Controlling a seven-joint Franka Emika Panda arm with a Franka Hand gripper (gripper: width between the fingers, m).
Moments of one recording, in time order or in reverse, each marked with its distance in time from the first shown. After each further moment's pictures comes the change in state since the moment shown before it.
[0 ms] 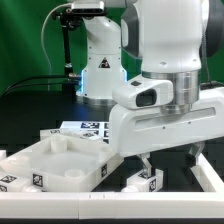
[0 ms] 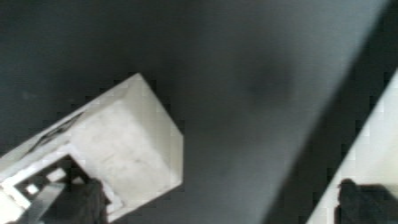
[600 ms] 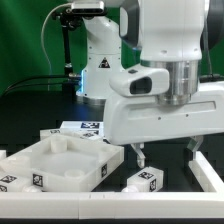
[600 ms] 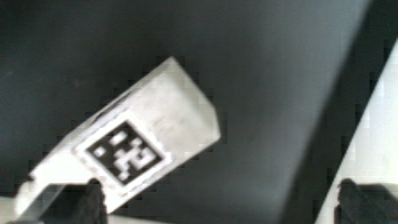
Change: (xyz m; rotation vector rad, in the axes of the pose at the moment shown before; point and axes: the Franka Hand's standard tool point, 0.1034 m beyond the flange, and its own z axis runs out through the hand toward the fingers) arm 0.004 0.014 -0.016 -0.025 -0.033 0.184
